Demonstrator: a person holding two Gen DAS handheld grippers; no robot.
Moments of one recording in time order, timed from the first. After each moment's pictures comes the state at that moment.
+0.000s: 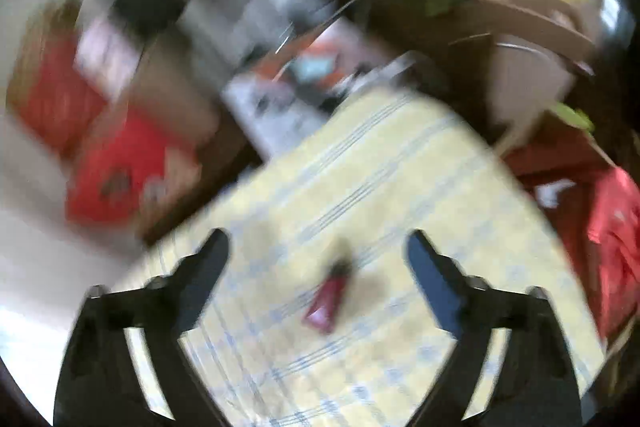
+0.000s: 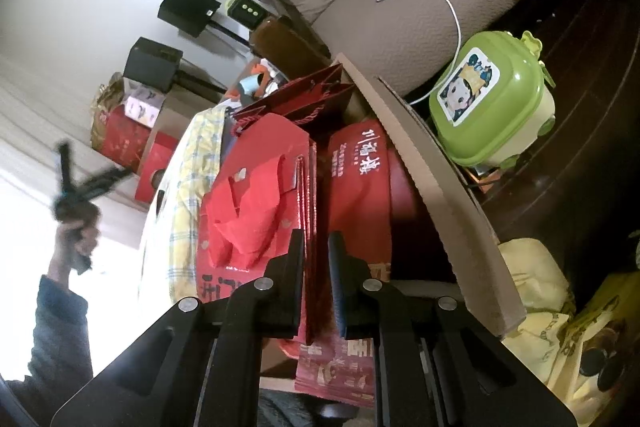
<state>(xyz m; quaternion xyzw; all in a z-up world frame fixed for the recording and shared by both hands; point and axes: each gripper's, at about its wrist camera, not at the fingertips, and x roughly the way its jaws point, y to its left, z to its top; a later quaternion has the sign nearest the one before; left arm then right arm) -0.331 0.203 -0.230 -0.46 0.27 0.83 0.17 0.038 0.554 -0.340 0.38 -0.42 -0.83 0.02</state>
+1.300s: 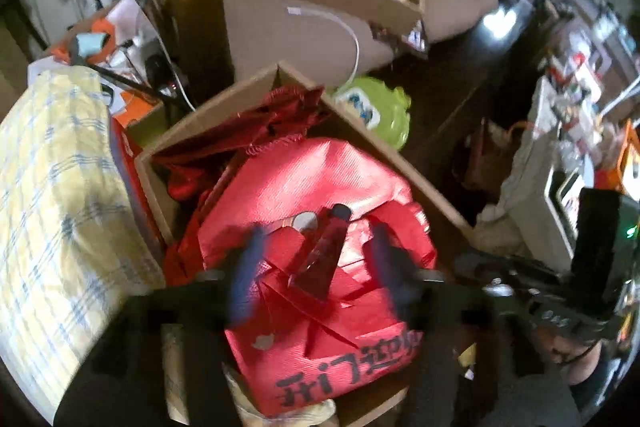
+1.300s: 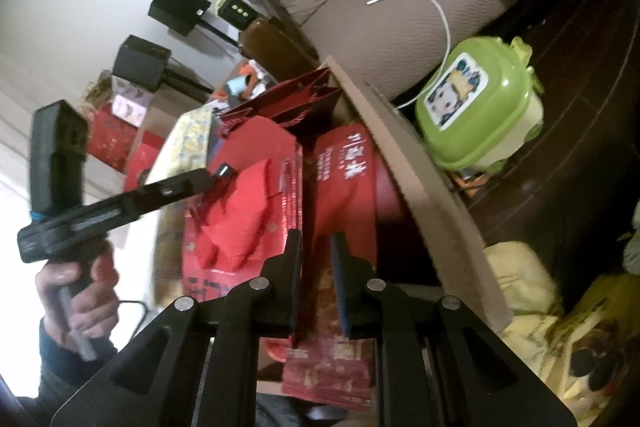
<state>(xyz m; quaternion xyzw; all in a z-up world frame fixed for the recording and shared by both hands) -0.136 0.386 -0.267 -0.52 0.17 0.74 0.40 0.038 0.556 -0.339 0.39 -0.39 -0.83 -0.01</state>
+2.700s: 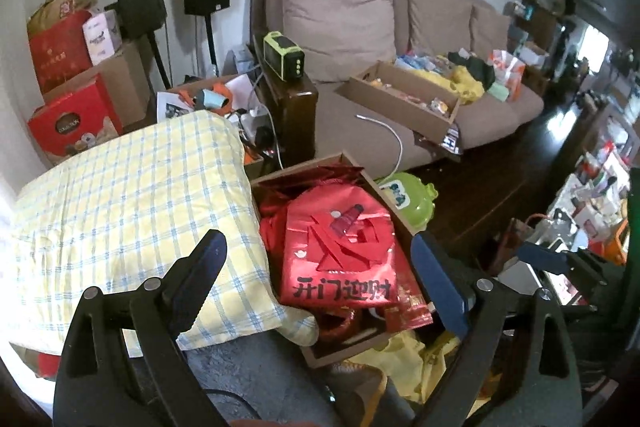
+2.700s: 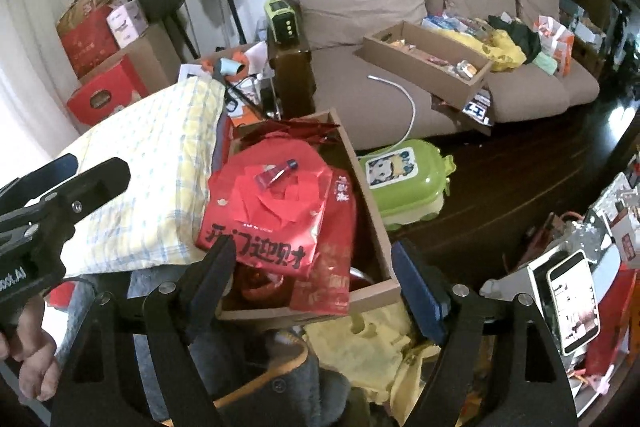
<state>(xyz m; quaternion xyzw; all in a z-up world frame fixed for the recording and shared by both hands) -0.019 0.282 -0.129 -0.39 0.08 0.87 0.28 0.077 0.456 -0.177 0.44 -0.12 -0.88 -0.11</state>
